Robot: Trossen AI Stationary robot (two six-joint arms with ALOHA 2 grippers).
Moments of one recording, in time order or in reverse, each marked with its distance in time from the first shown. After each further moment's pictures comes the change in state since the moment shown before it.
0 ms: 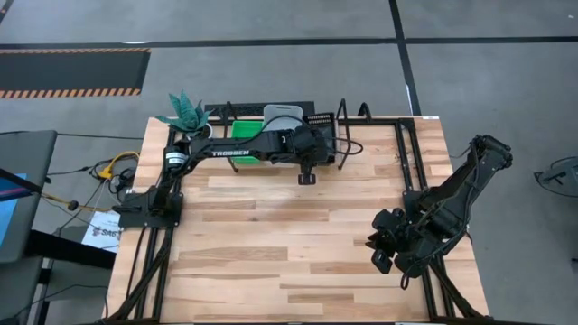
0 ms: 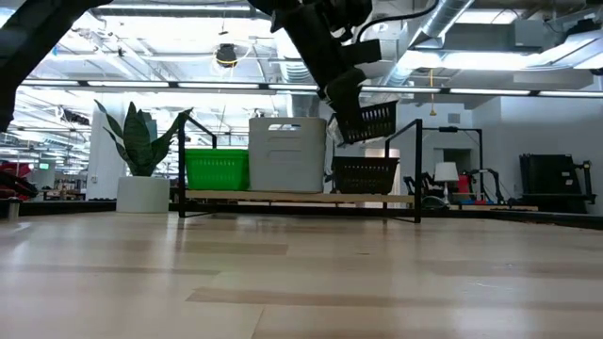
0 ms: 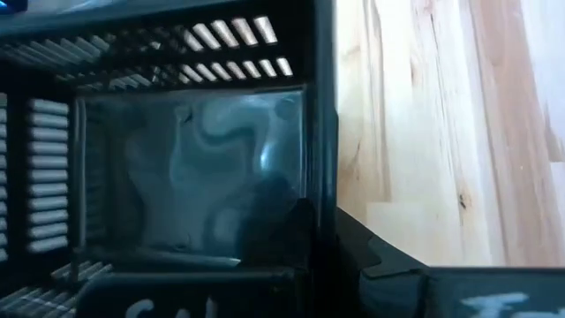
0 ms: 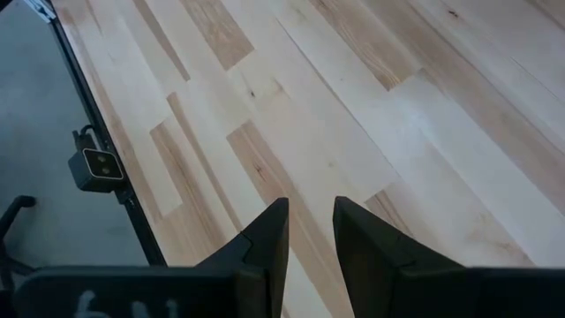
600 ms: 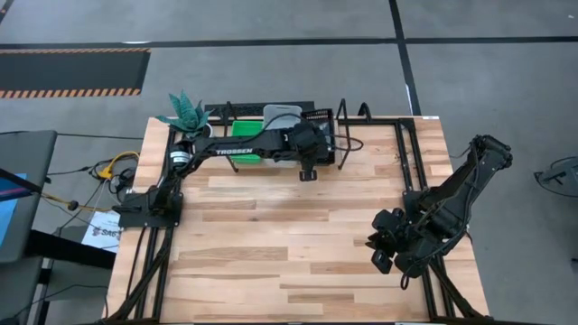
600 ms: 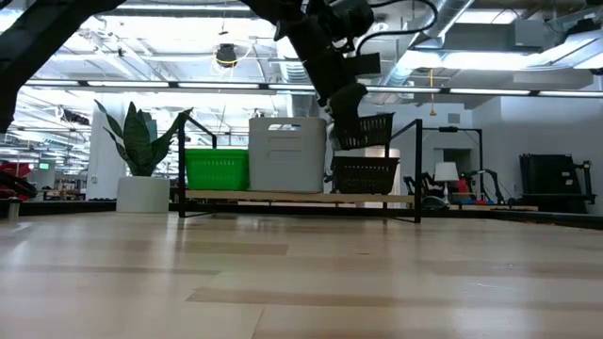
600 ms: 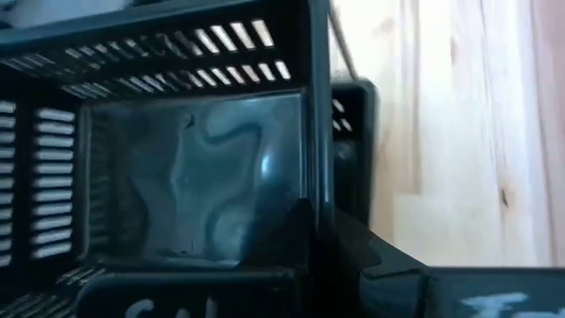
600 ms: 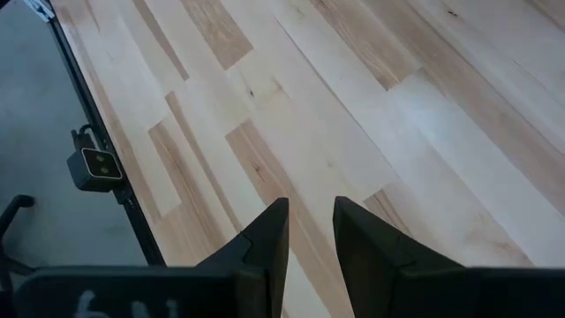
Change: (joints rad) left arm 0.018 0.042 0.016 -0.004 -0.049 -0.018; right arm 0.000 0.001 0.000 -0.003 -0.001 -0.002
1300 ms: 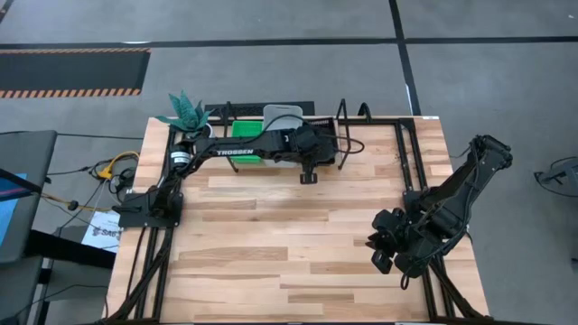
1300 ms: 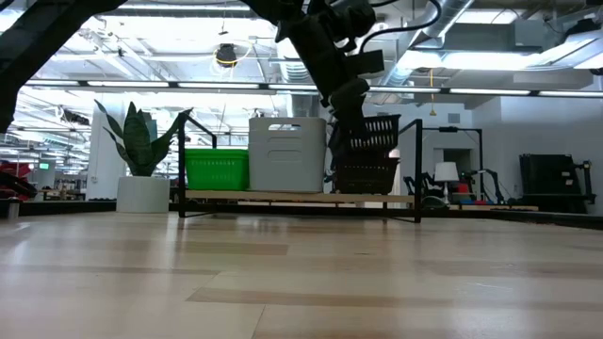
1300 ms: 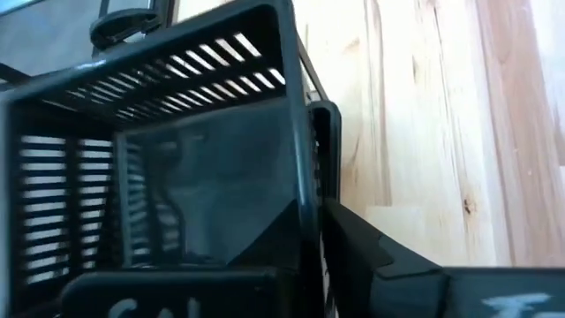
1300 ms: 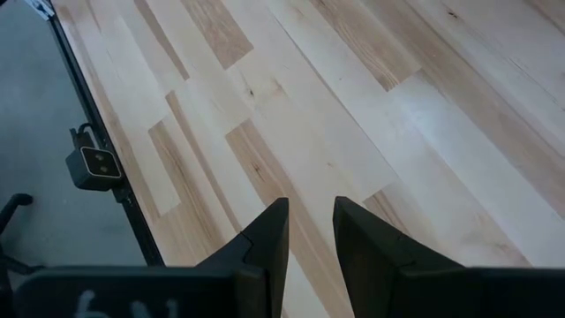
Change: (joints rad) left arm 0.002 0.001 0.008 0.008 0.078 0.011; right arm 0.000 0.000 0.000 0.000 0.000 -0.007
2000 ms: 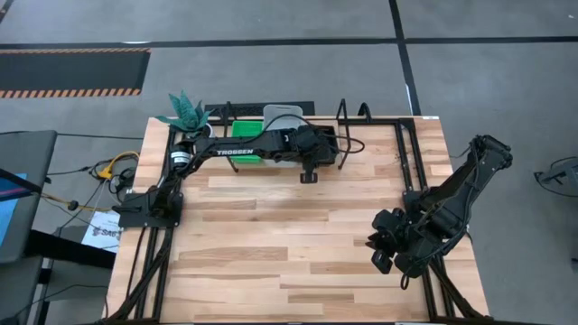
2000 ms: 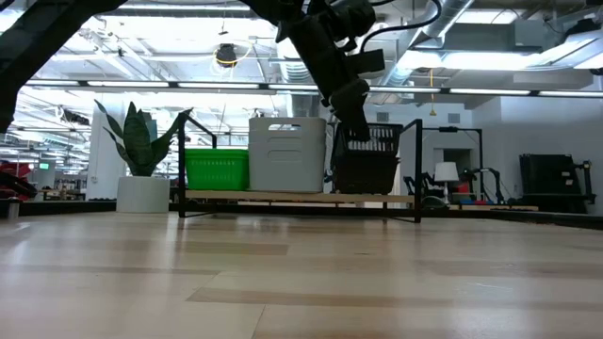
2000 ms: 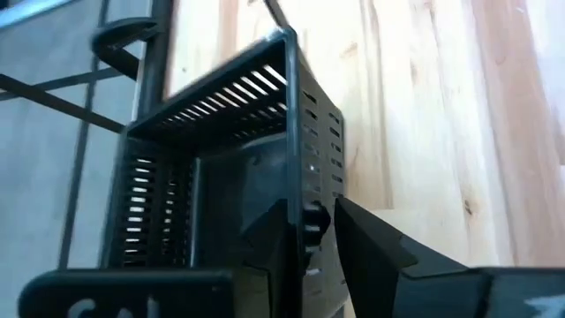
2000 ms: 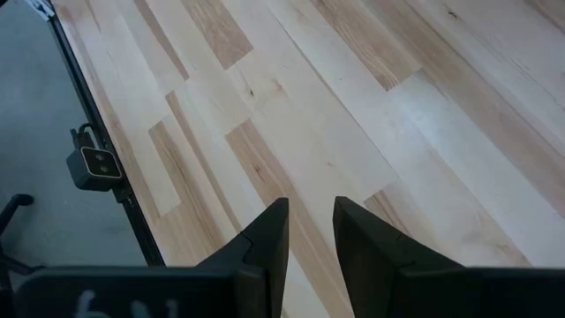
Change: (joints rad) left arm 0.002 0.000 0.000 0.009 0.011 0.023; right arm 0.000 0.000 0.000 0.000 0.000 0.002
